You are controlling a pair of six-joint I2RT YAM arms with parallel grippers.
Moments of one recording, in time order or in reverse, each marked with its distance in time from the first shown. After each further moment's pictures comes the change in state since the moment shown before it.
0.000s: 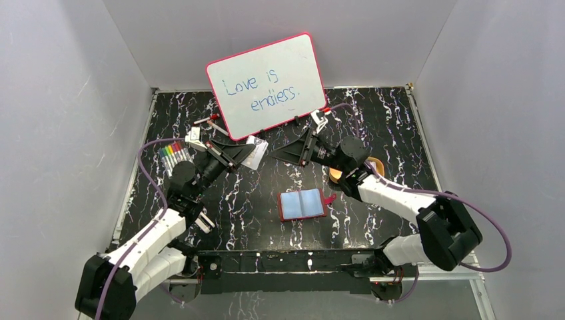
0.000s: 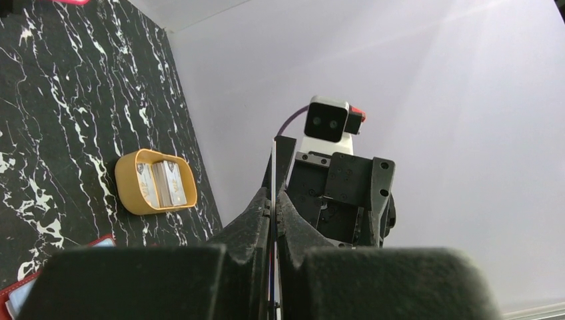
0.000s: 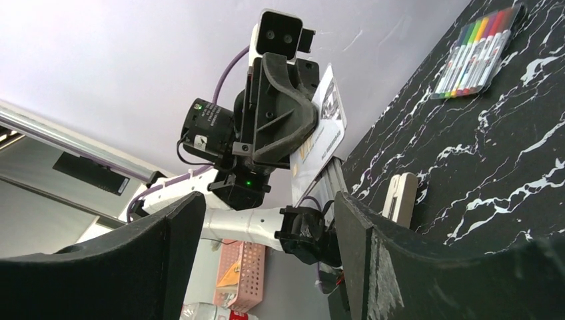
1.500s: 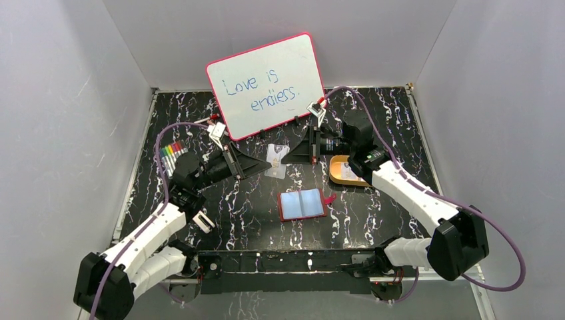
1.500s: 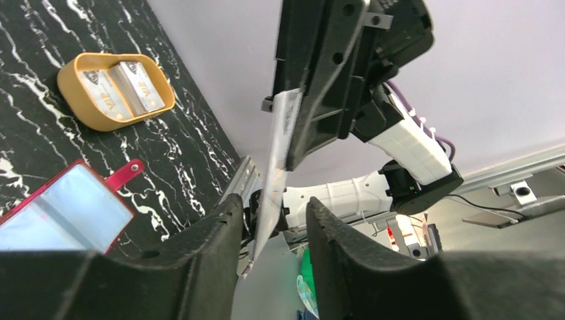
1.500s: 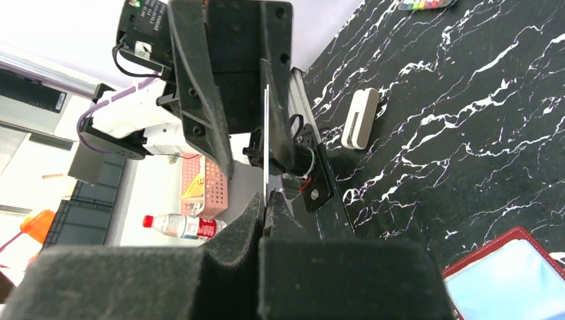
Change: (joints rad) left arm -0.051 0.044 0.115 -0.143 0.398 0.166; right arm -0.100 -0.051 0.272 -0.701 -0.309 -0.372
